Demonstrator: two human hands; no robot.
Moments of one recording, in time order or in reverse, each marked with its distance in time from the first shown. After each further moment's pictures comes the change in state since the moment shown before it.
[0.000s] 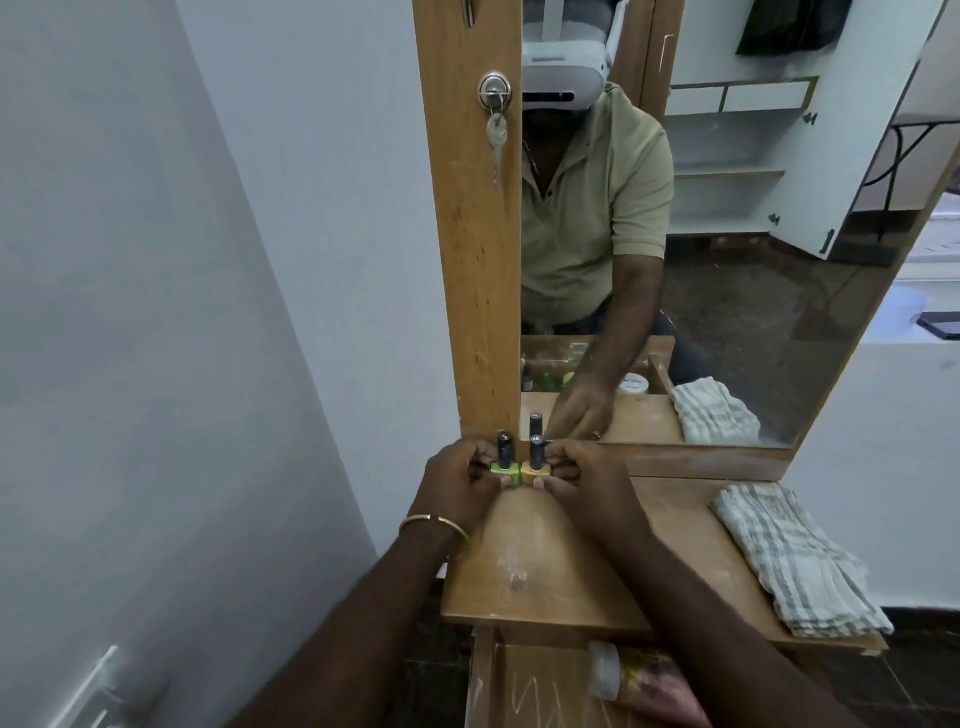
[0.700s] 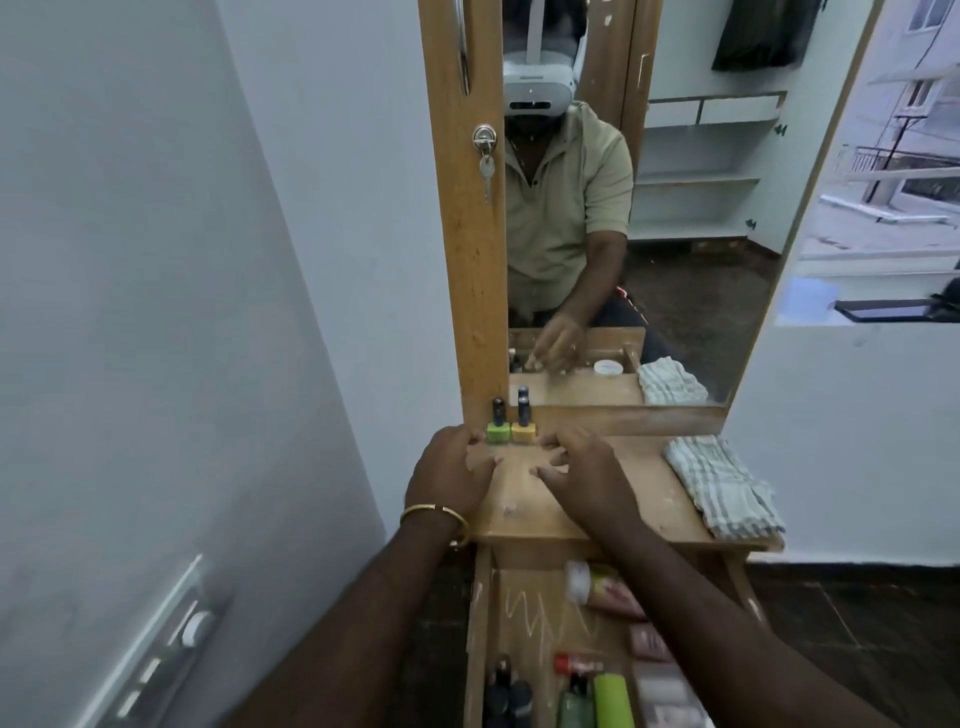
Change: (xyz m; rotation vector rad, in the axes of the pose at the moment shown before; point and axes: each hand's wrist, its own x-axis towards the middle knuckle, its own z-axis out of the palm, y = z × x) left_hand -0.074 0.035 -0.027 0.175 0.045 -0.008; right_hand -0.077 -0.045 -0.026 -0.091 0.087 -0.039
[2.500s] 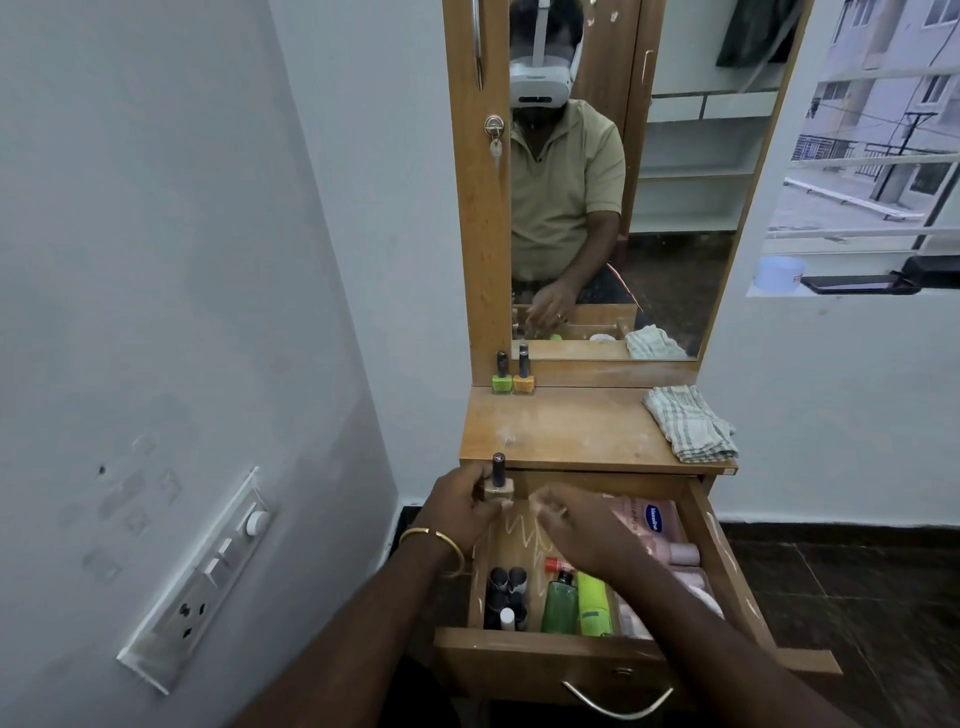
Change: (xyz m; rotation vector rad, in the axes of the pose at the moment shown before) left_hand -0.132 -0.013 -0.008 -0.219 -0.214 0.031; right_hand -0.145 -0.022 -0.014 0.005 -0.370 0.087
